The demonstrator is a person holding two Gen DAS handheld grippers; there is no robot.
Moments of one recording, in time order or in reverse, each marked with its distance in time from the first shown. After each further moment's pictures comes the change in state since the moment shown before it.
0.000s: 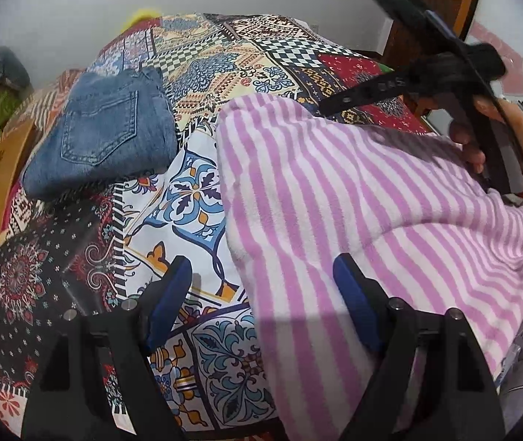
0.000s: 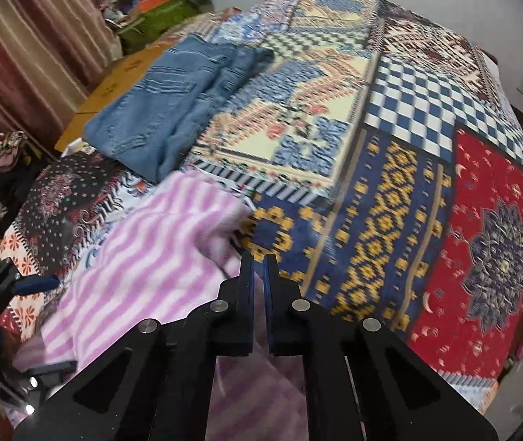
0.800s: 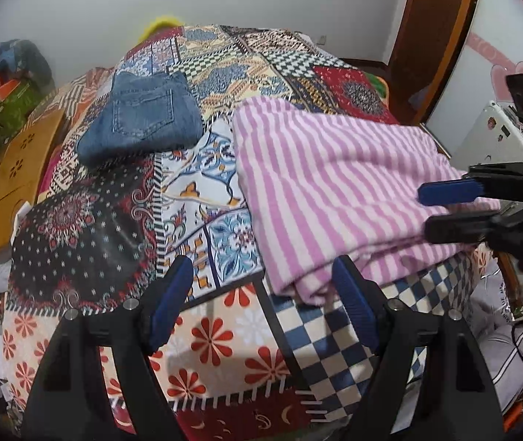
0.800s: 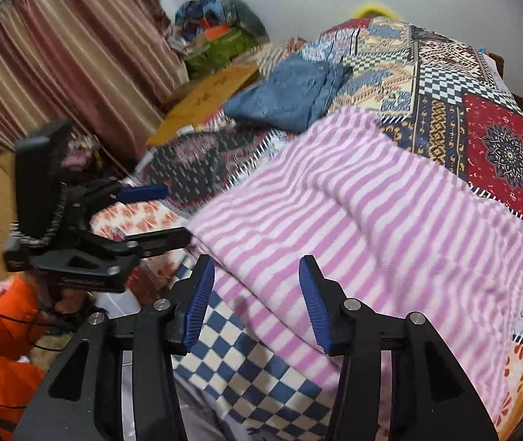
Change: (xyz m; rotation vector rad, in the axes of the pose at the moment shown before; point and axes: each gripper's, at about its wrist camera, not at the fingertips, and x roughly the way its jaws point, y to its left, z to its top) left arm -0.095 -0.016 -0.061 -0.036 -0.025 0.045; right arm -0.090 0.123 -0.142 -0.021 -0.096 0.197
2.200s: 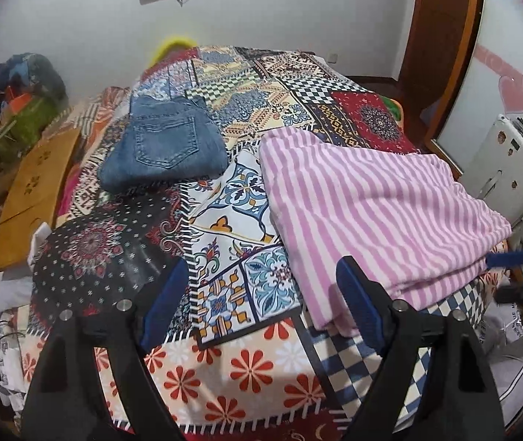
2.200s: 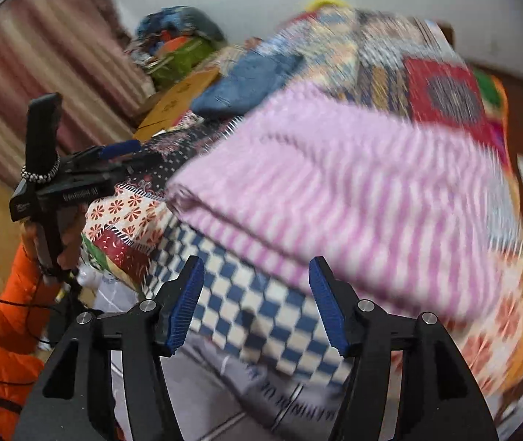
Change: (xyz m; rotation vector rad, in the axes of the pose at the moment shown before) left arm -0.008 0.025 0.025 0.001 -0.076 0.037; right arm -0.050 -0.013 -0.084 0.270 -0.063 -0.042
